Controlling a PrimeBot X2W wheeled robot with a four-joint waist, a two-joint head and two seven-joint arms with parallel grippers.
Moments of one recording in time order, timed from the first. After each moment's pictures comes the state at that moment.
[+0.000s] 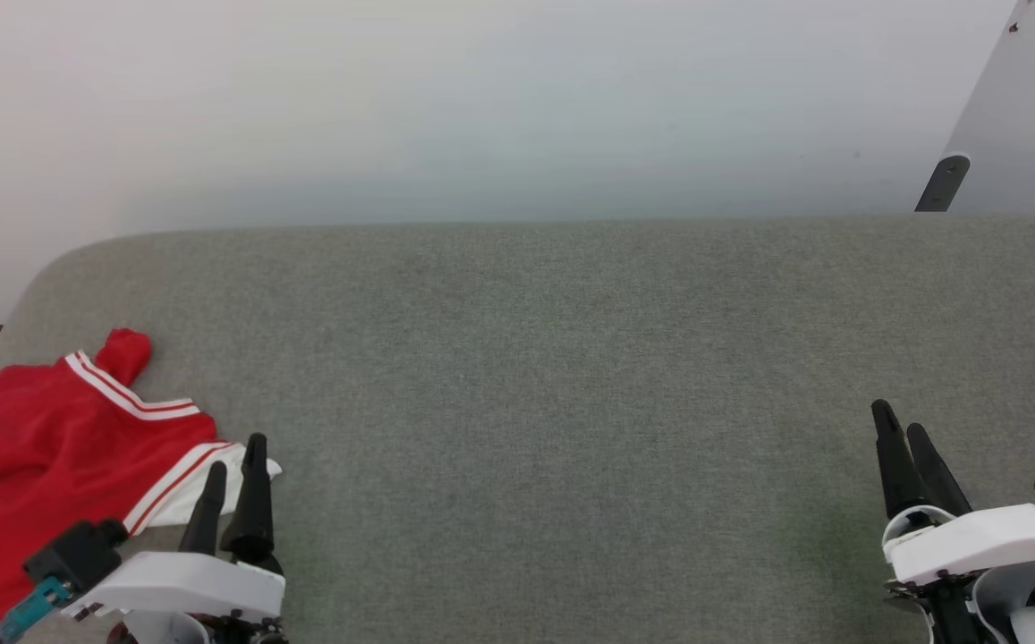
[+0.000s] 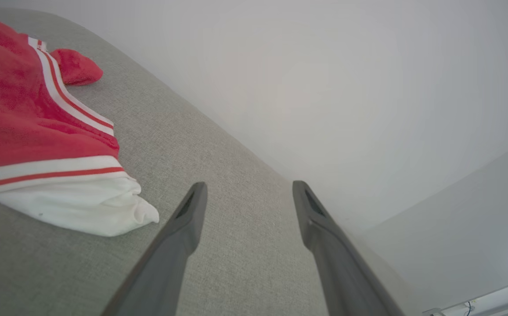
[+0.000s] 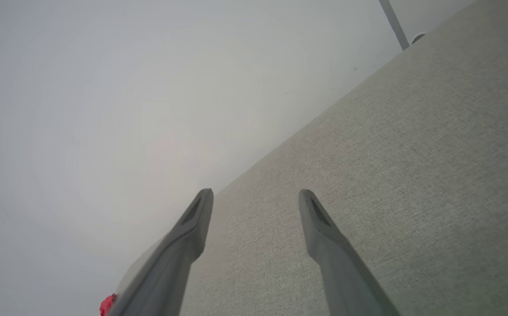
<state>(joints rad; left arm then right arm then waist) -0.10 0.11 0.08 0.25 -0.84 -0.10 -0.08 -0.18 -0.13 0.02 0.33 0.90 0.13 -0.08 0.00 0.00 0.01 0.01</state>
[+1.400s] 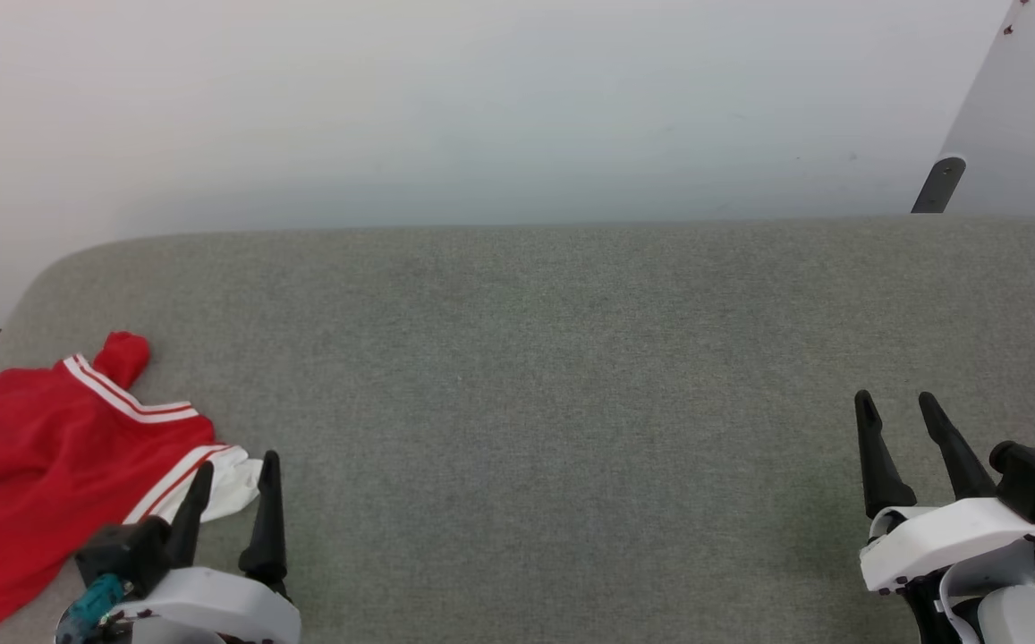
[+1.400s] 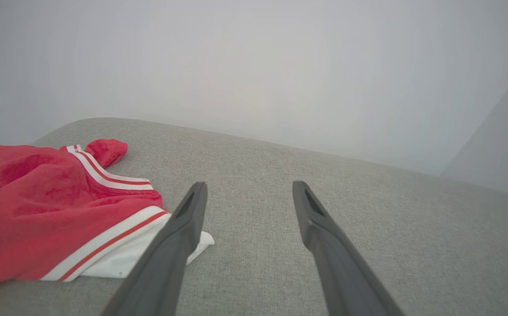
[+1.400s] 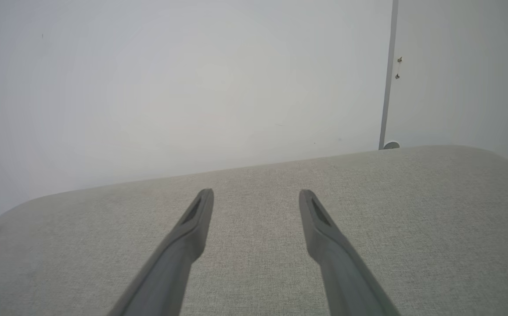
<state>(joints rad) -0.08 0.15 0.06 0.28 -0.35 -0.10 -0.19 -0.21 -0.12 0.01 0.36 0.33 0.13 -0.19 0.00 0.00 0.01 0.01</state>
